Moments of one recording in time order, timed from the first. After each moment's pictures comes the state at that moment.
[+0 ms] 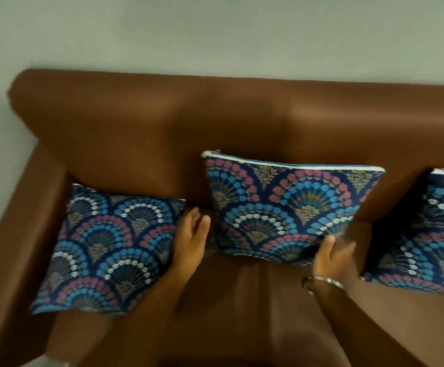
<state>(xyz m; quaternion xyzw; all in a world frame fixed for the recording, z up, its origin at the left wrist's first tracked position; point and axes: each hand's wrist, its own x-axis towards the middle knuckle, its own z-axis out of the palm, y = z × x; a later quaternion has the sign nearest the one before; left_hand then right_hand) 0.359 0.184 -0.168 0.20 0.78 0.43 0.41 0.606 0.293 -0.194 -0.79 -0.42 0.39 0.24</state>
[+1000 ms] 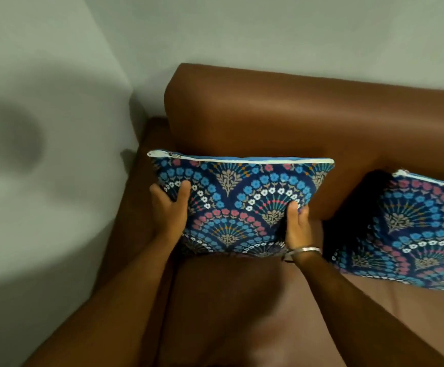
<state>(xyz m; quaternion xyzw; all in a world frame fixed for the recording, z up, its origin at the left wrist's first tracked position) -0.038 0.073 -0.179 0.15 0.83 0.49 0.23 0.198 0.184 -0.188 -0.60 -0.54 0.53 0.24</state>
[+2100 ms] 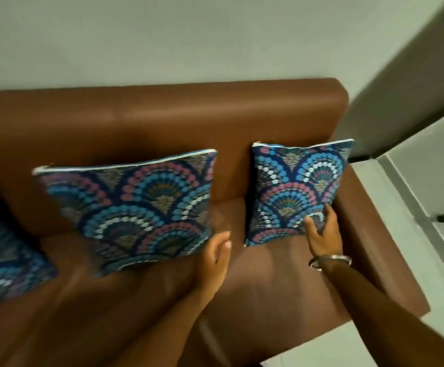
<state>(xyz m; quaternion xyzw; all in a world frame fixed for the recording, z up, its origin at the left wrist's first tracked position) 0.636 0.241 -0.176 0.39 0.64 0.38 0.54 0.895 0.332 -0.143 -0.76 -0.50 0.32 0.26</state>
